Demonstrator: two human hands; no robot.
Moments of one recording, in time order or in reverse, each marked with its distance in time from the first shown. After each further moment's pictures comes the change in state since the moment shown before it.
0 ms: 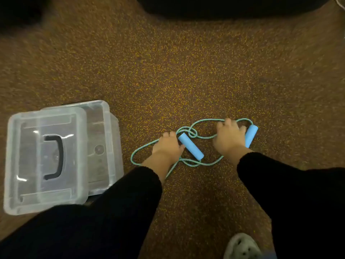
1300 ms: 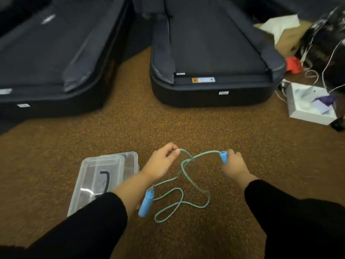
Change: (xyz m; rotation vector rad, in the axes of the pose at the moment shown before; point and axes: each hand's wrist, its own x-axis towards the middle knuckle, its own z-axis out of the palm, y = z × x) left_hand -0.179 0.027 -0.140 -0.614 0.407 0.451; right_hand -0.115 0.045 -0.145 0.627 0.176 0.103
